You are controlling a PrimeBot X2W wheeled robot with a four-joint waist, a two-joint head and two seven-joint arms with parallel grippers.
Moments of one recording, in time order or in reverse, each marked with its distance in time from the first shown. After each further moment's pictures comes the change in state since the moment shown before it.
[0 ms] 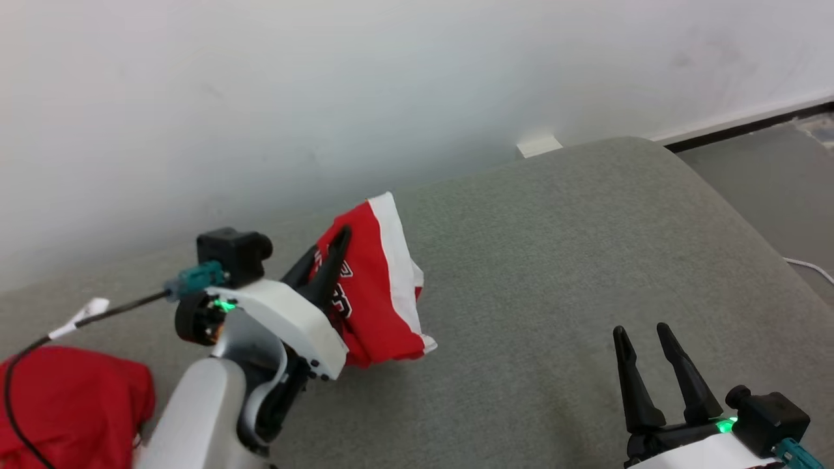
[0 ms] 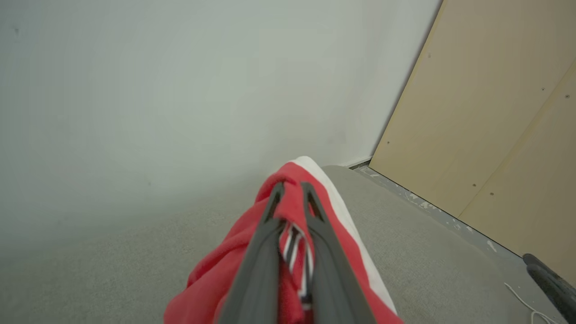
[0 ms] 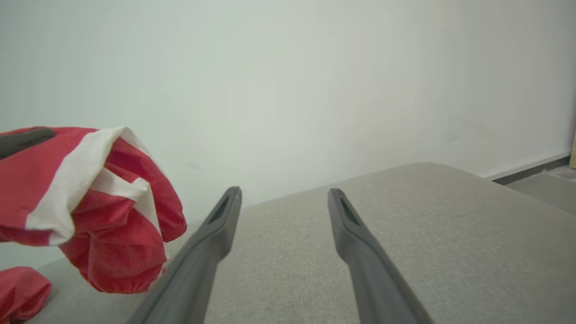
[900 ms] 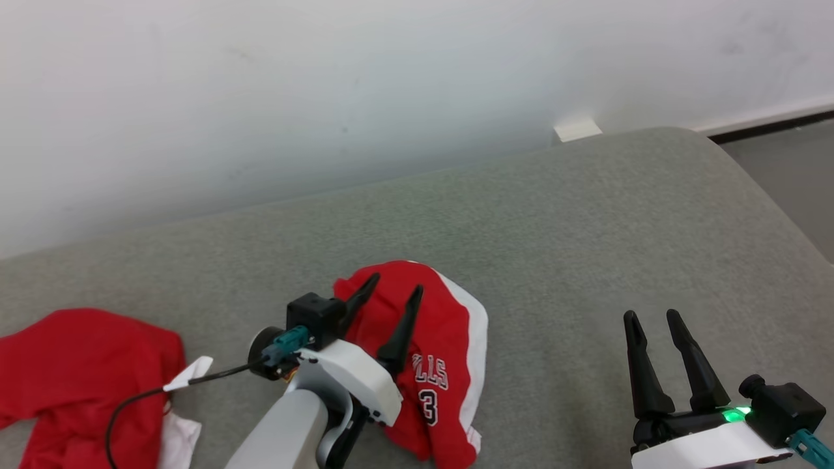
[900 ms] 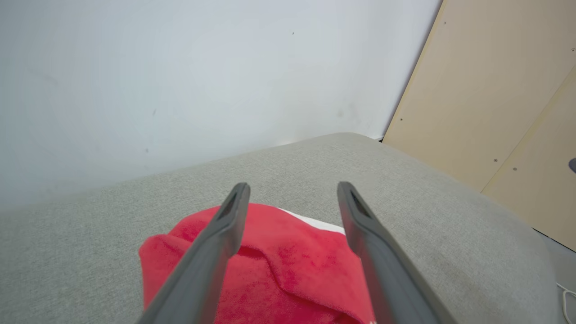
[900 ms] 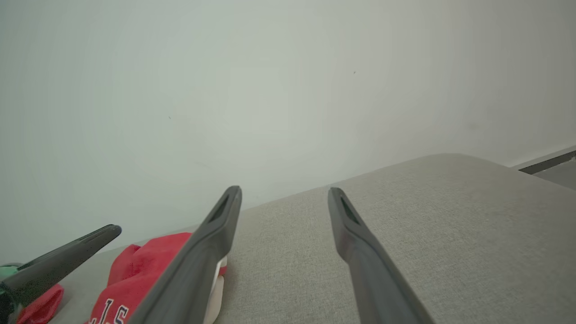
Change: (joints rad) left arm -0.080 -0.082 -0.255 0.528 0.072 -0.007 -0.496; right arm -0.020 0.001 -0.020 -0.016 0.049 0.000 0.000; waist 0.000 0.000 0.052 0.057
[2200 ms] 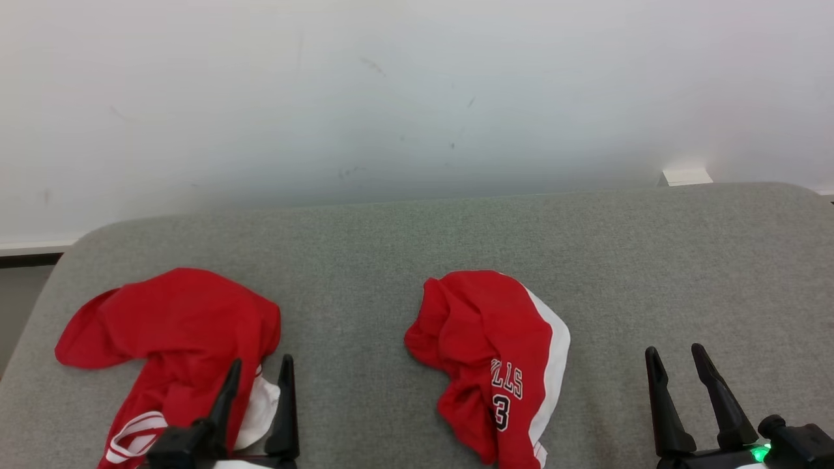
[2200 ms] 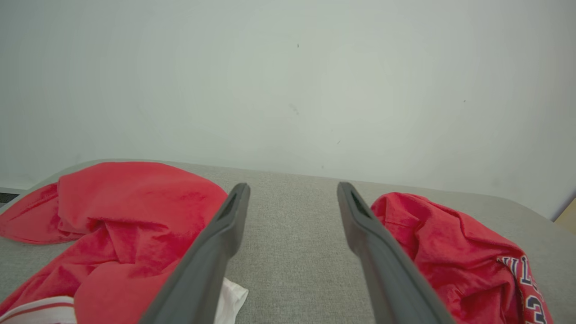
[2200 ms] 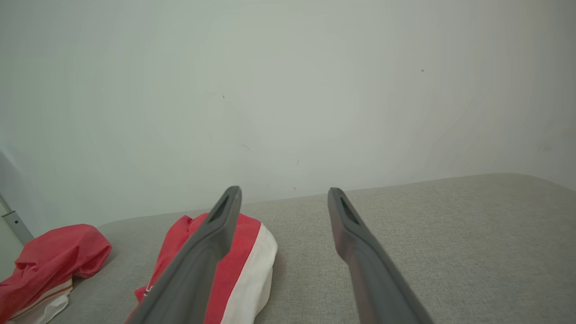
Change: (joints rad) left arm 0.512 0.029 0.331 -0.516 0.117 0.160 -0.020; right arm 0.126 -0.014 -0.062 -0.080 -0.114 0.000 0.000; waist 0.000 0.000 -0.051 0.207
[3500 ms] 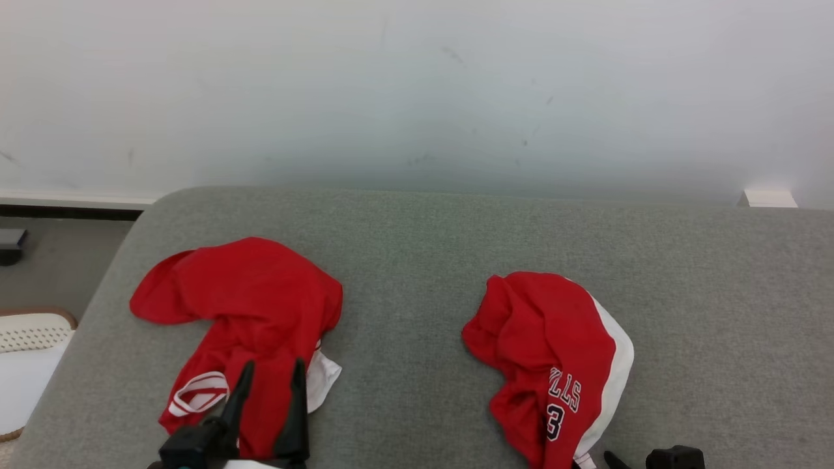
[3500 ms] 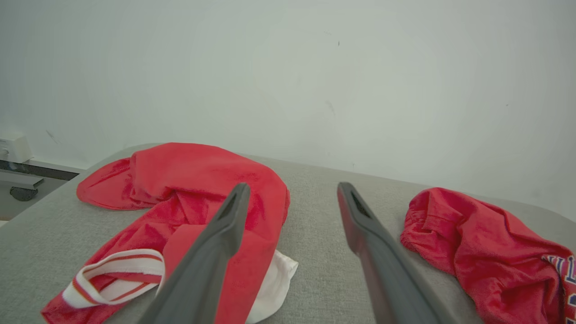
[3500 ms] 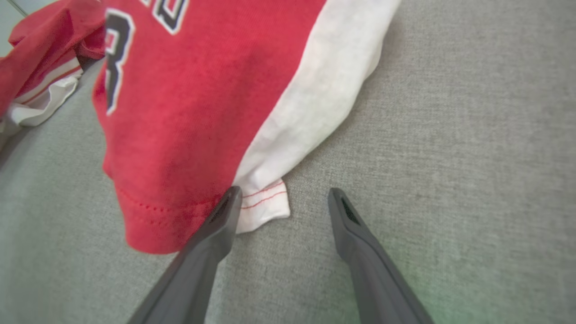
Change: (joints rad) left arm -0.013 -0.029 0.010 0.039 0.023 -0.043 0.000; right arm -0.126 -0.021 0.295 0.482 0.127 0.000 0.216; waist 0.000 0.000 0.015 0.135
